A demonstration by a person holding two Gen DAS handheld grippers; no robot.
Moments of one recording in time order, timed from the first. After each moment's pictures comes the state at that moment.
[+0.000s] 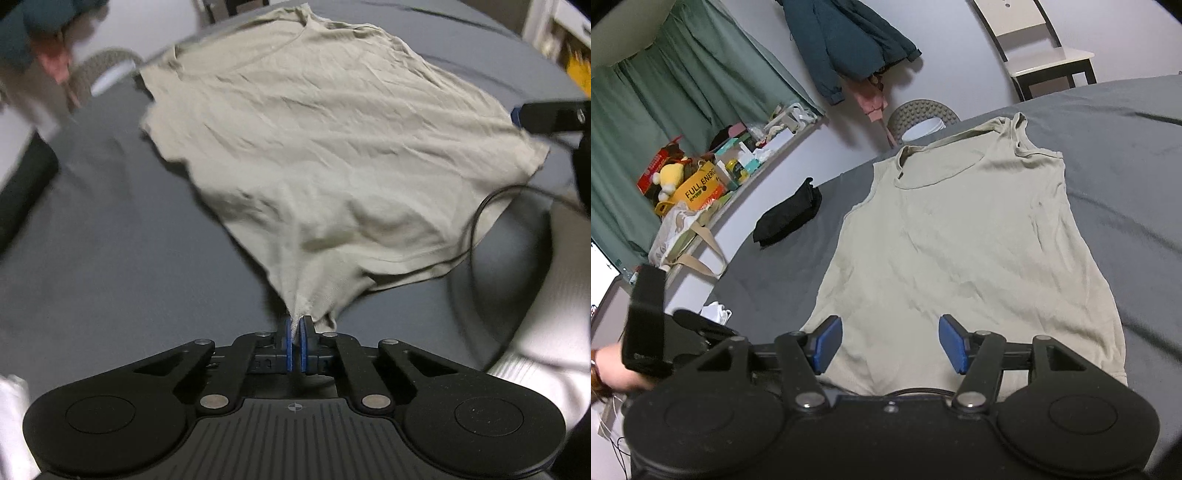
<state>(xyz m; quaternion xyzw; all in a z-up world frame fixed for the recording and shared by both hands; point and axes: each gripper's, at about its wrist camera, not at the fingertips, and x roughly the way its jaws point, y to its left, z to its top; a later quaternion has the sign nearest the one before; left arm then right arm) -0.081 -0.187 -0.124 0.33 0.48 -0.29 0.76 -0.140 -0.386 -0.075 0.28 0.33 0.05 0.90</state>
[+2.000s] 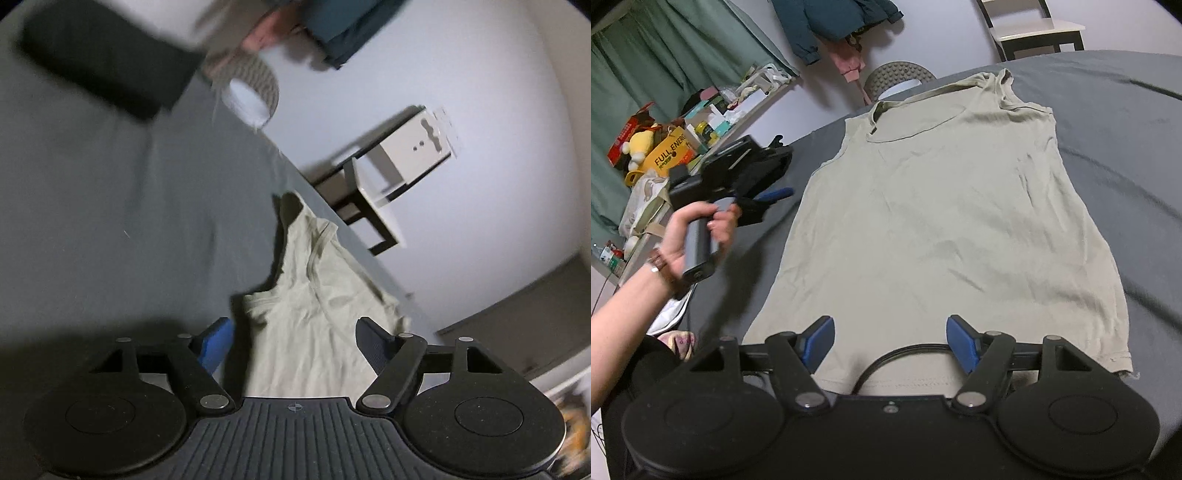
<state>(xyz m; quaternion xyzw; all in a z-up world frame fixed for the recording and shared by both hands) 0.149 -0.109 -0.179 -0.35 0.41 -0.22 0.81 -0.122 -0.381 -0.103 0.26 0.40 0.03 0.88</state>
